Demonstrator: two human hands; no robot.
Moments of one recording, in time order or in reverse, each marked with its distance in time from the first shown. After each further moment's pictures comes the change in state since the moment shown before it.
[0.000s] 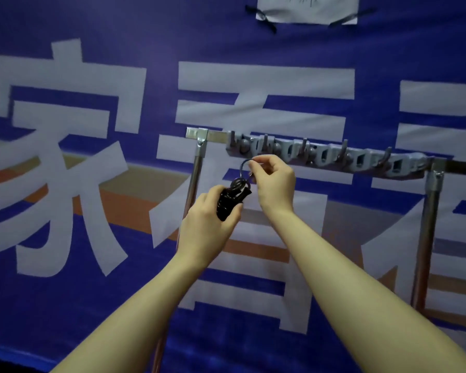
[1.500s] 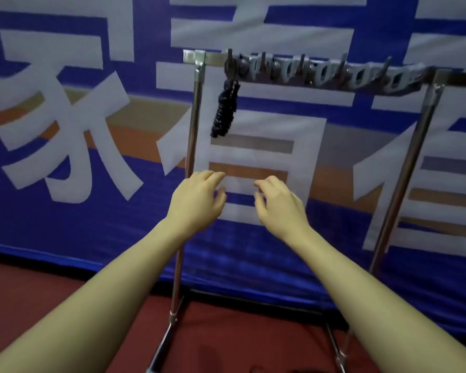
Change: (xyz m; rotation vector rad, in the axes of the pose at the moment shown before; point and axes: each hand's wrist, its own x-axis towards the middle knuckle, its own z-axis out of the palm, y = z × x) left_hand -0.105 0.011 -0.044 0.369 -0.411 0.014; right_hand -0.177 0.013 -0.083 -0.724 -0.541 -0.032
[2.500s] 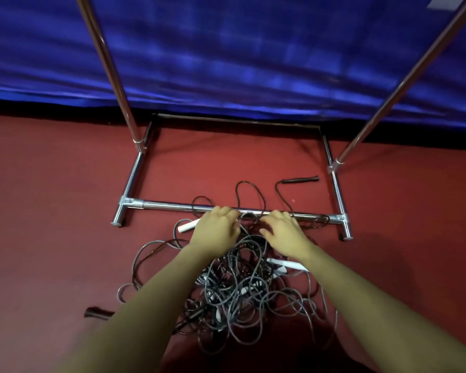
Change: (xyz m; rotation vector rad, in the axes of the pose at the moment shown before) left_hand -0.345 0.002 0.305 -0.140 -1.002 -0.151; right_hand -0.381 0.150 0.254 0.059 -1.013 0.477
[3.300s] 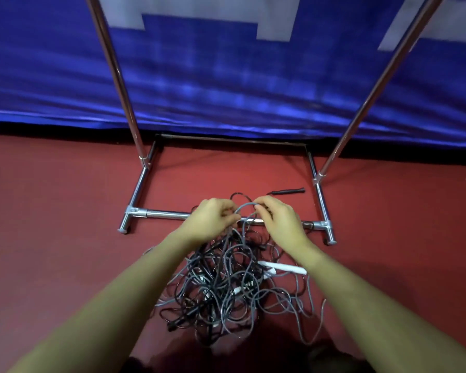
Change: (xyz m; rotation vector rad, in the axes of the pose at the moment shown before) left_hand -0.035 0.047 -0.096 -0.458 -0.038 -0.024; right_hand -0.057 -0.036 -0.069 0.410 0.500 -0.172
